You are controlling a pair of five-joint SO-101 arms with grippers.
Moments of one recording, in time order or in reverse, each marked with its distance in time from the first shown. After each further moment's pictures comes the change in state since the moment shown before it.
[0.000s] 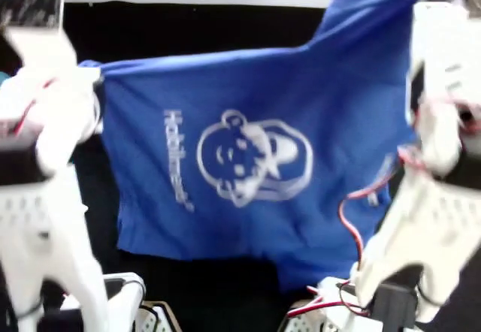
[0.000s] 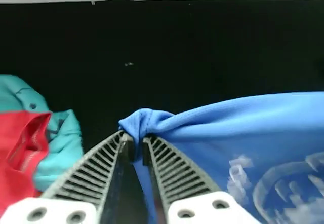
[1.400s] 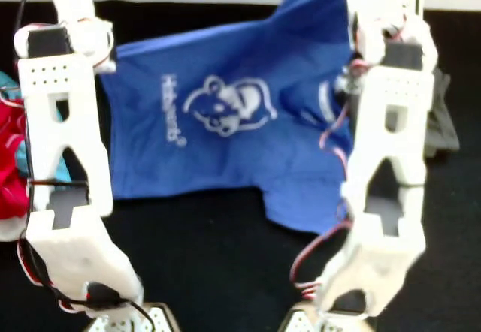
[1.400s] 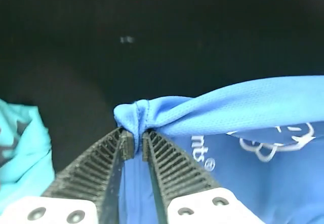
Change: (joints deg) left arm -2.6 46.4 -29.1 -1.4 4.9; right arm -5.5 41.1 -10.2 -19.5 0.0
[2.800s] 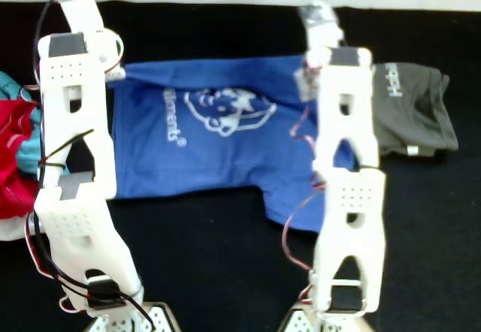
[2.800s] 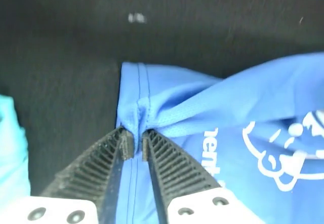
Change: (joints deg) left arm 0.0 11.9 0.0 -2.9 3.6; right arm -4.3 32.4 -22.2 38.9 -2.6
